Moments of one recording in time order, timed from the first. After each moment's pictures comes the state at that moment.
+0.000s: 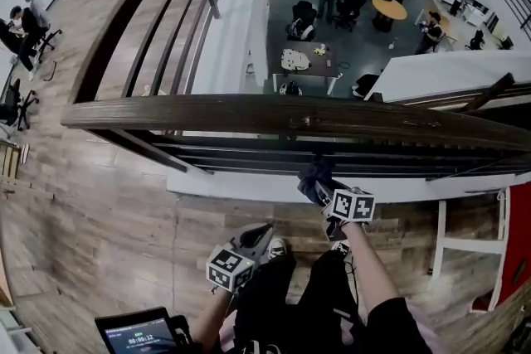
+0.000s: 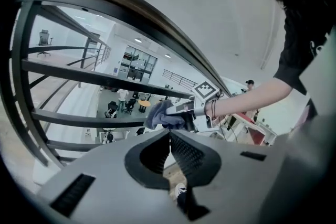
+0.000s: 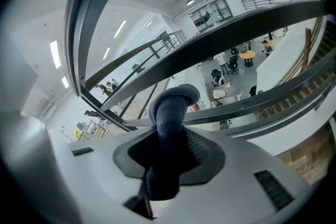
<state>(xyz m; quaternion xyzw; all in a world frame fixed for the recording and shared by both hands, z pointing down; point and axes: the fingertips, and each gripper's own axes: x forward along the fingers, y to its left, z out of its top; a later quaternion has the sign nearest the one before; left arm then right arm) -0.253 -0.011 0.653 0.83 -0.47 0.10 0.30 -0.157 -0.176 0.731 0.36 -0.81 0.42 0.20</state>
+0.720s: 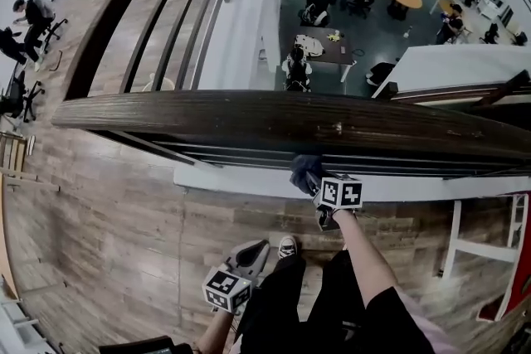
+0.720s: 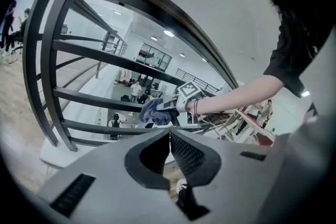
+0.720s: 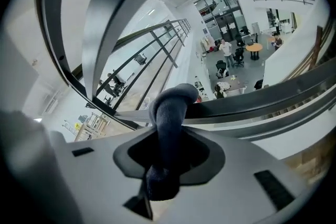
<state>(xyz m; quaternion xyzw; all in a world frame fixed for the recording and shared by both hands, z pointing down) -0.293 0.019 0.704 0.78 -0.52 0.10 0.33 -0.236 -0.200 0.817 0.32 -0.81 0.43 0.25</state>
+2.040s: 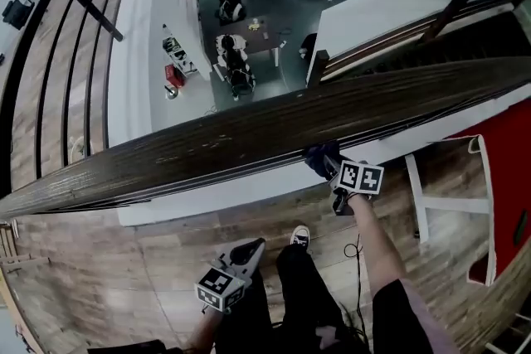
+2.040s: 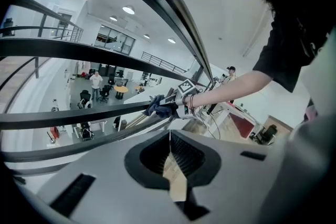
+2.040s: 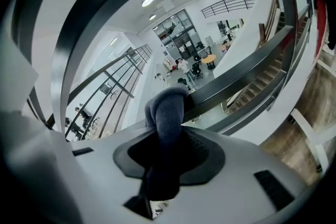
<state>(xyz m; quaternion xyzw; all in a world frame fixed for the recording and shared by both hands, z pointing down) 0.099 -0.122 0.725 0.87 -0.34 0.17 0.31 0.286 -0.340 0.851 0.50 -0.71 0.47 0.15</state>
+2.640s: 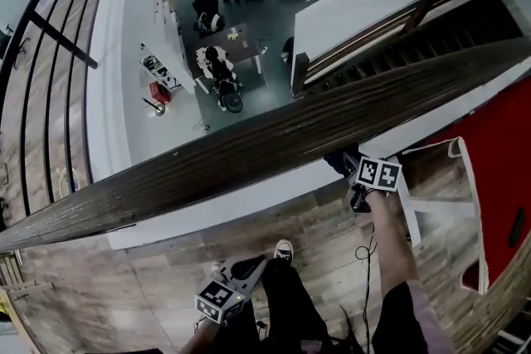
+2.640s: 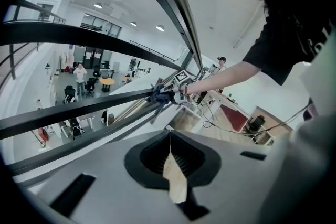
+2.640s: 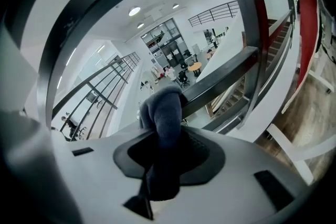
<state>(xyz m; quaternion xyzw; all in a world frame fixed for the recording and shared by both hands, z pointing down) 0.231 -0.148 0.746 0.88 -0.26 0.22 0.32 0.499 -0.388 0.863 0.56 -0.67 0.46 0.14</state>
